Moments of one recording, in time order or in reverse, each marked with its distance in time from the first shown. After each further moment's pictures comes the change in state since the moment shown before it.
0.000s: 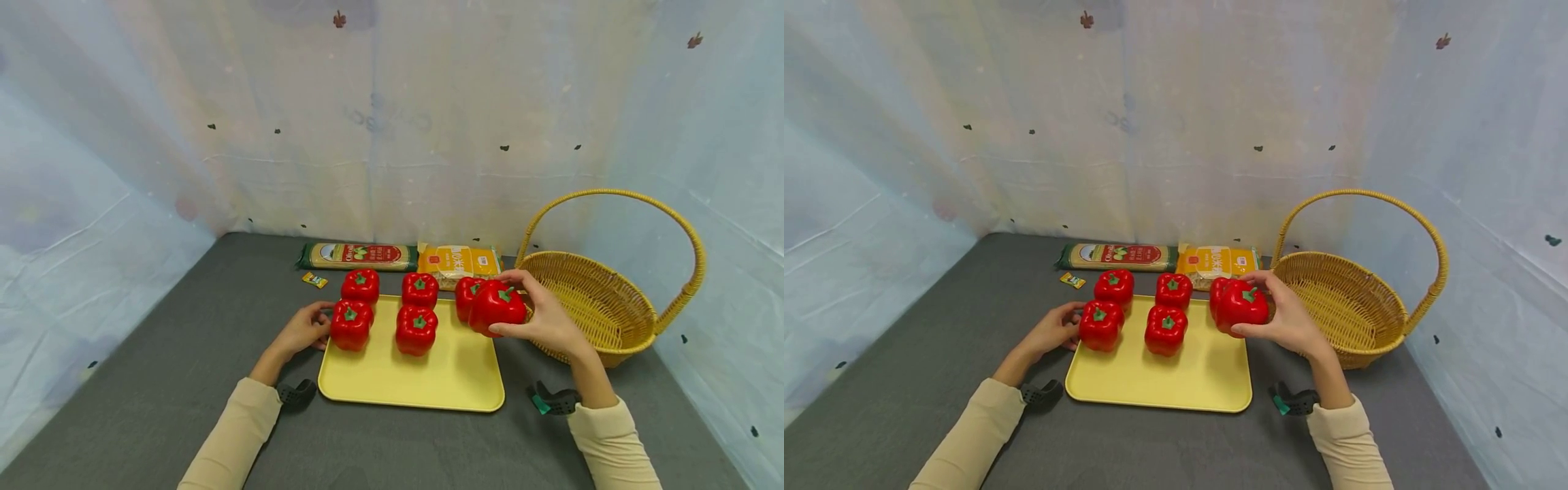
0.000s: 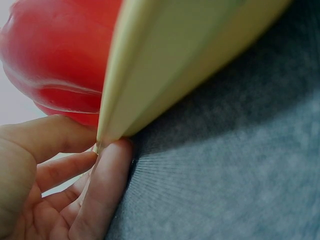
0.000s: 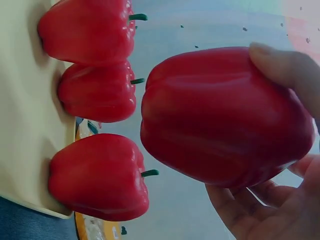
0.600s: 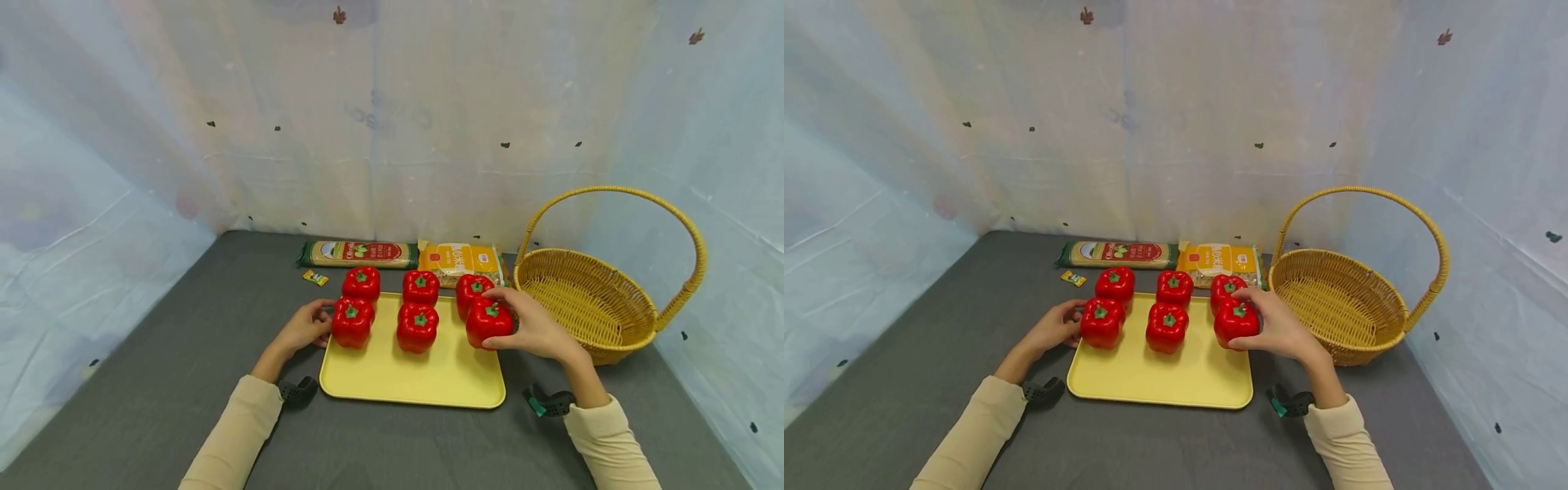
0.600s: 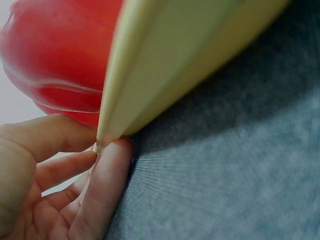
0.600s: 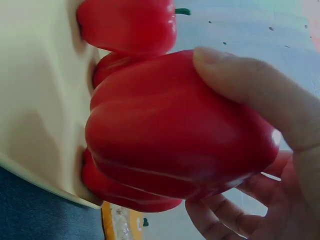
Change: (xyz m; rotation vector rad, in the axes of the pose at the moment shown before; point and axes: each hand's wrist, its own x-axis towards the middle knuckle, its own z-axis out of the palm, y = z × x) left_hand 0.003 -0.003 0.002 -0.007 0.020 0.013; right_hand -0.005 0.013 0.016 -0.167 -0.153 0.079
